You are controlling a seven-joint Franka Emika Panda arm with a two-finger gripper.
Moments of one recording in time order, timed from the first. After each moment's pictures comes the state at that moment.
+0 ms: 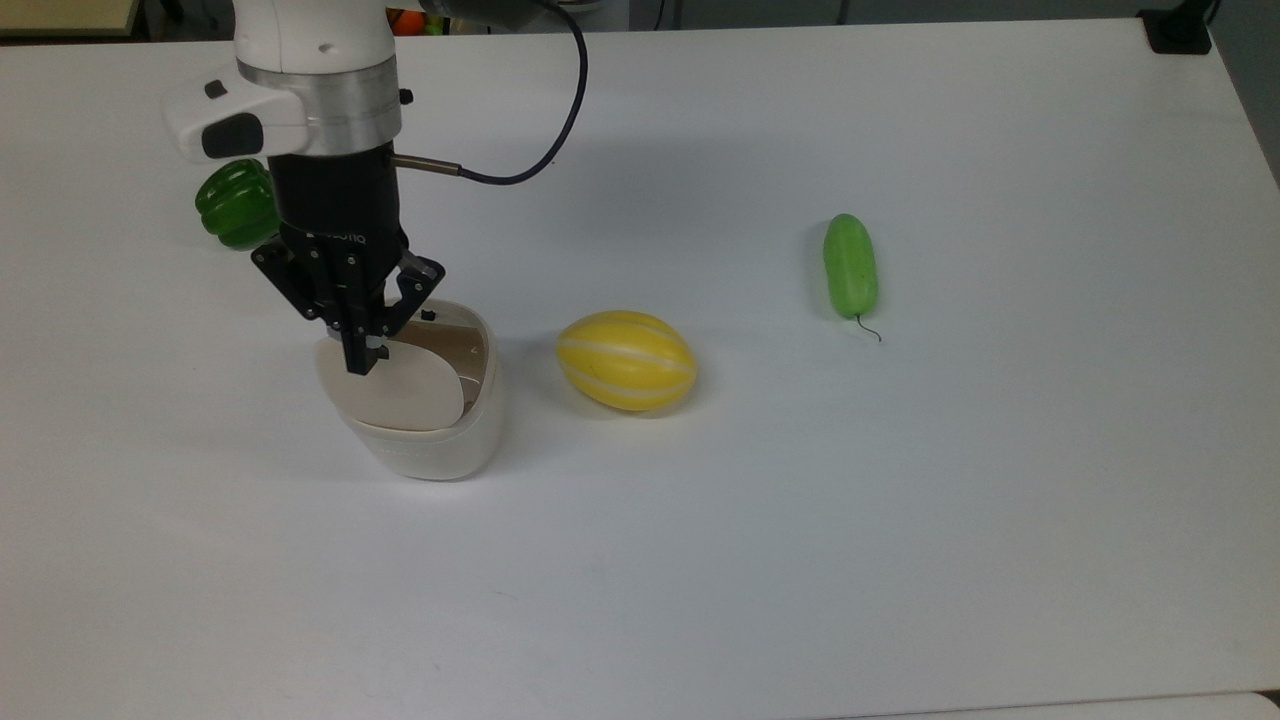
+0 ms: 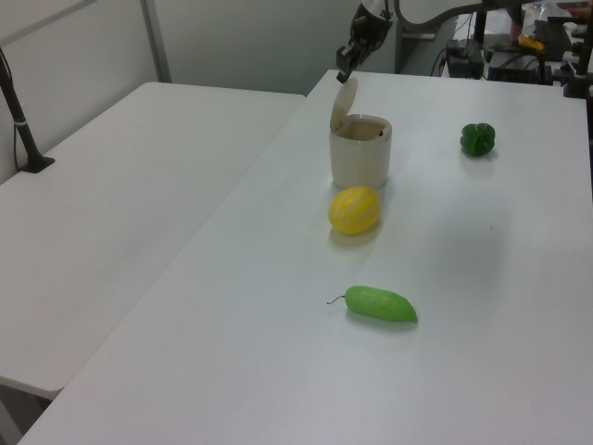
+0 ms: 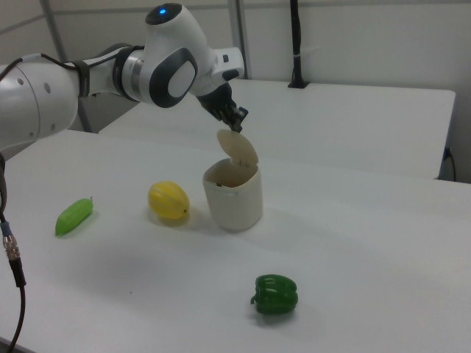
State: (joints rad) arm 0.05 0.47 -0.14 -1.34 0.08 2.29 0.08
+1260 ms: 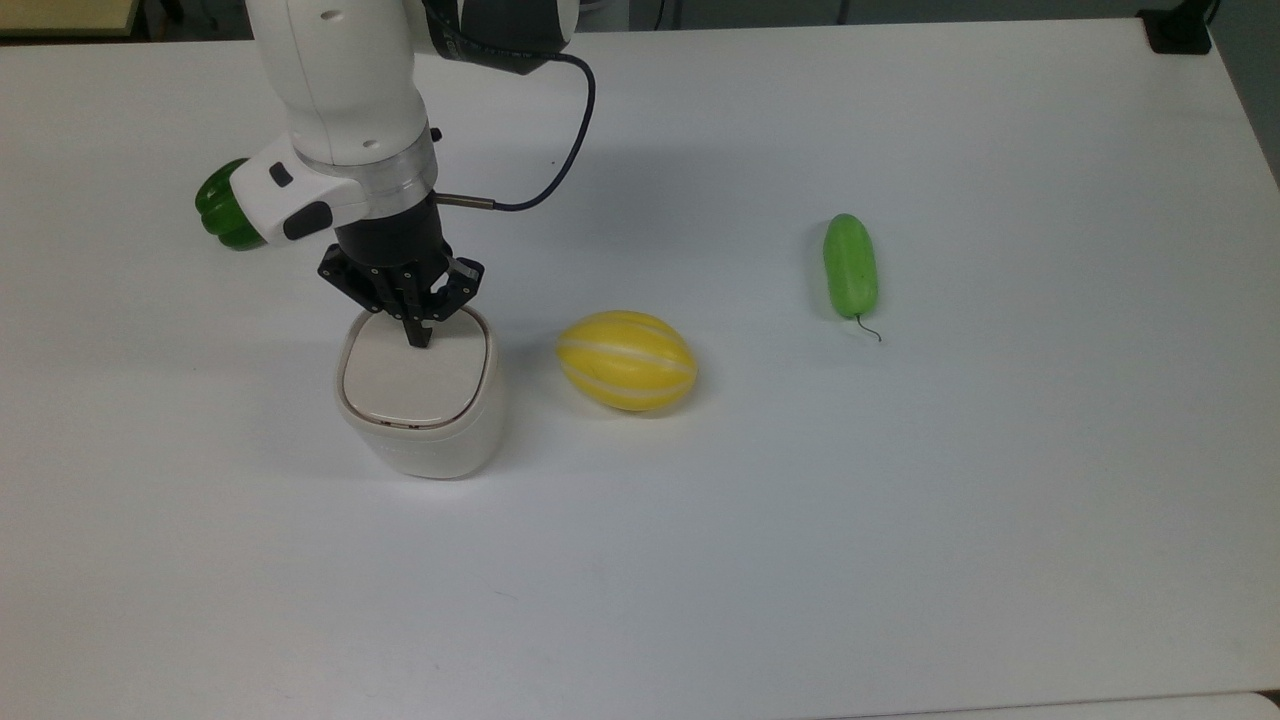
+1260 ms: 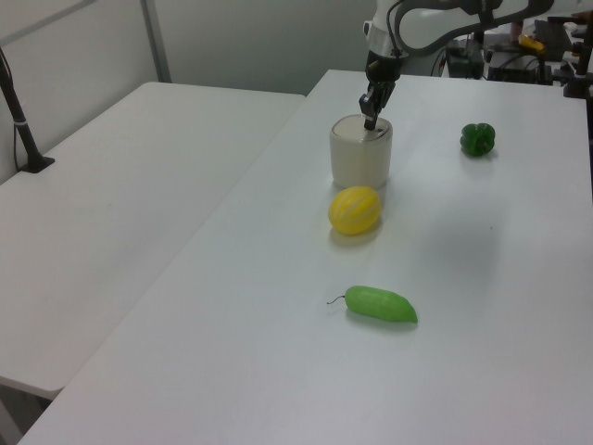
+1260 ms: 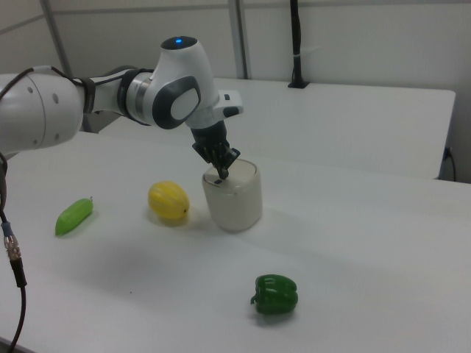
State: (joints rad) arm 0.06 0.46 -0.14 -1.45 0.09 2.12 -0.02
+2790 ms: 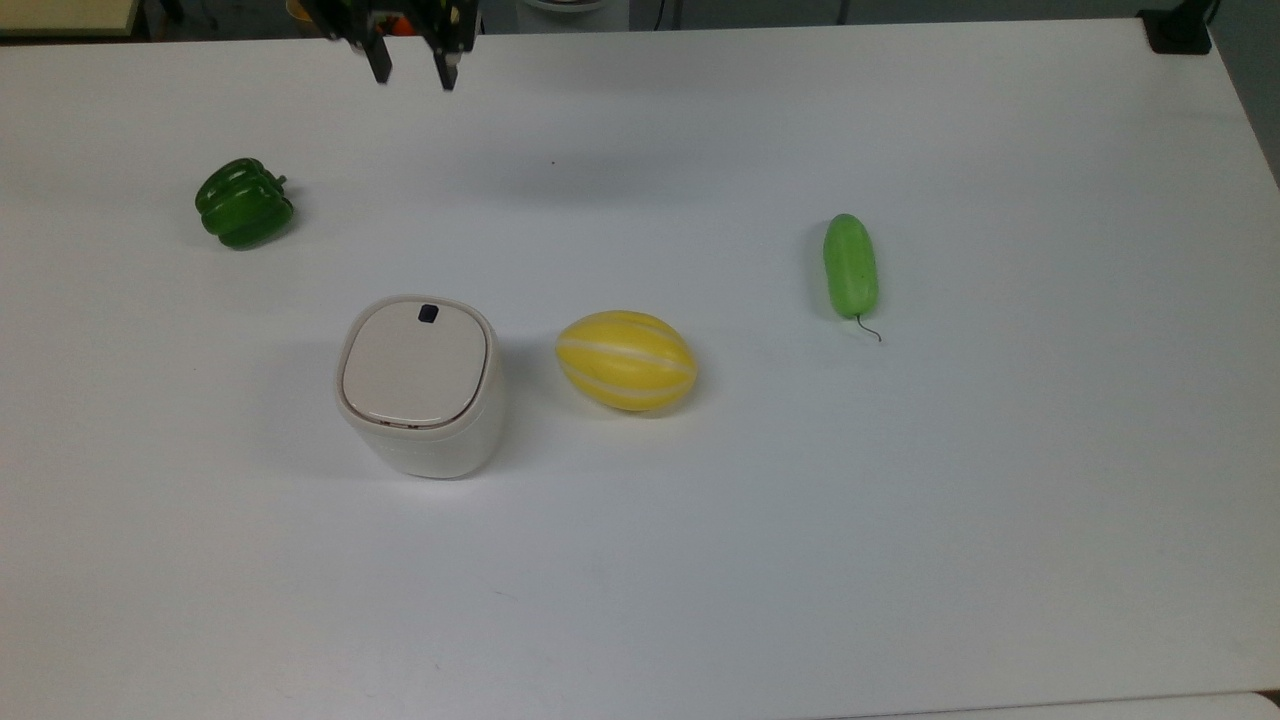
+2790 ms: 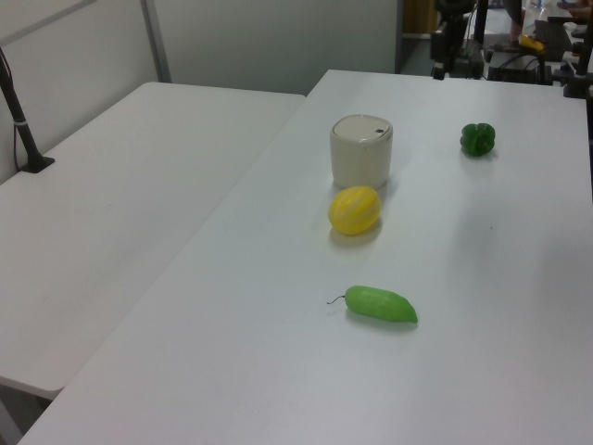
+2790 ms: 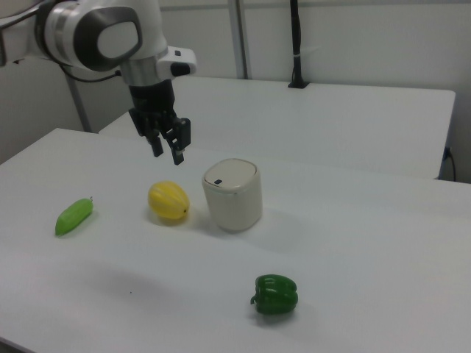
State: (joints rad) arm 0.06 0.04 -0.14 -1.64 0.04 1.73 -0.01
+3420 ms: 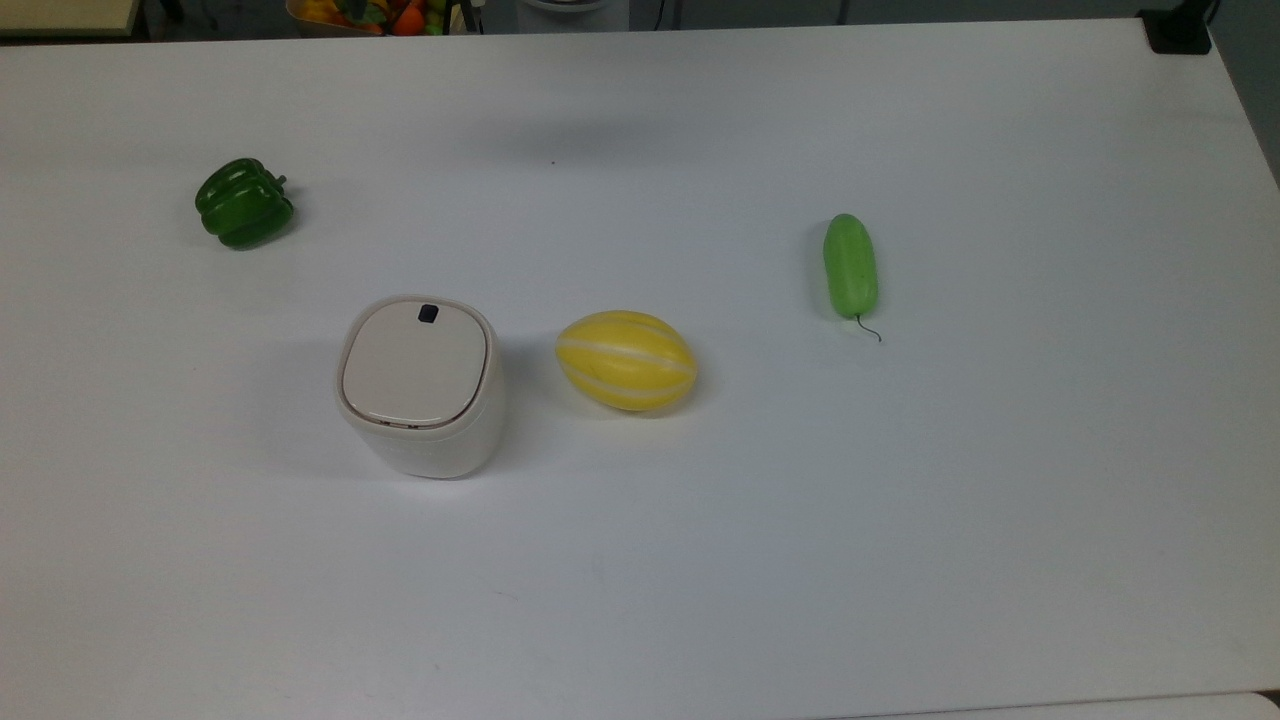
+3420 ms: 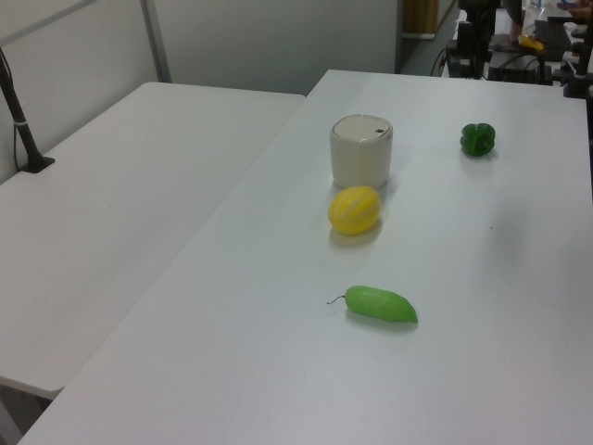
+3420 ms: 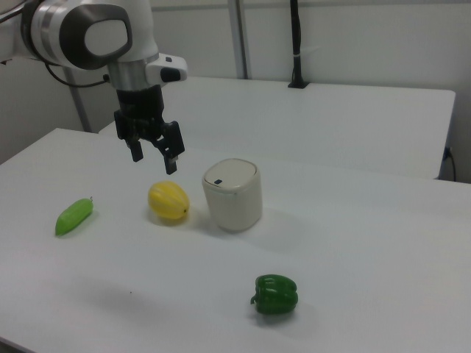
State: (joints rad) arm 0.06 -0.03 -0.14 -1.69 0.01 1.63 -0.01
